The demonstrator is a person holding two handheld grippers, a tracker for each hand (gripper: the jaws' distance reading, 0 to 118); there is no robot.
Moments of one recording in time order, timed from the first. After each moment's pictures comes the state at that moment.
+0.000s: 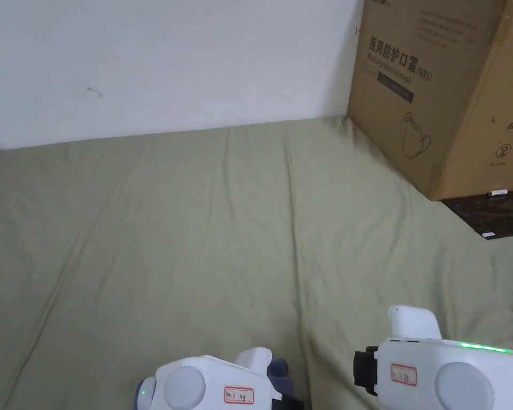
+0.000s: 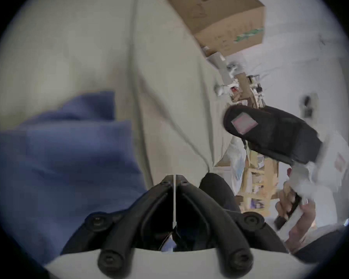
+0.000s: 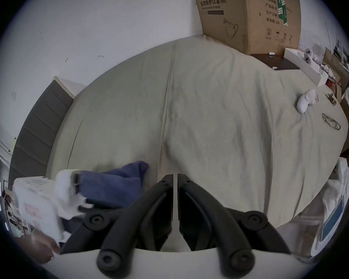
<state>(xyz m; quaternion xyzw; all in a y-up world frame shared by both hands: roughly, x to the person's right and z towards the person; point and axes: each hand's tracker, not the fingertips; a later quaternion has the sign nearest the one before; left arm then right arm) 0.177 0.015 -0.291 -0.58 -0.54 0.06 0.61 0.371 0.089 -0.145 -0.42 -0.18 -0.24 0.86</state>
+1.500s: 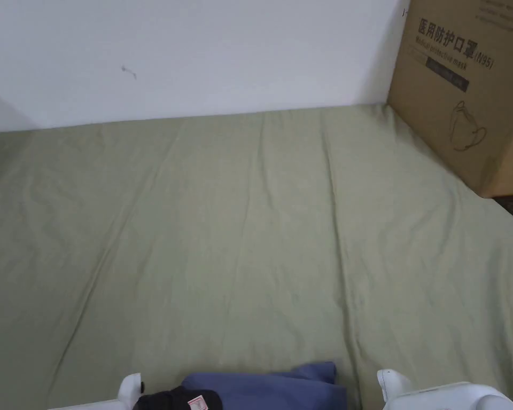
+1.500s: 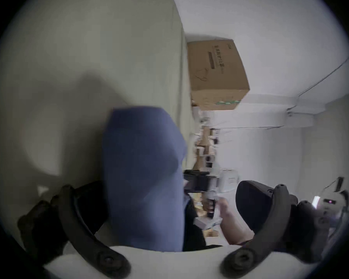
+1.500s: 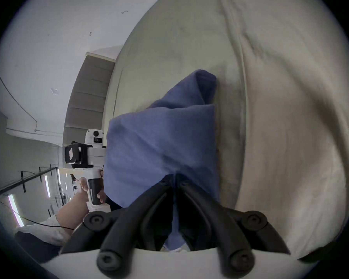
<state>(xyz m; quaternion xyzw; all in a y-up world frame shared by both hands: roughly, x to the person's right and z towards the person) -0.008 -0.077 -0.388 -0.58 -0.50 0.40 0.50 0.359 -0.023 -0.181 -0.51 0.09 -0.42 0.74</state>
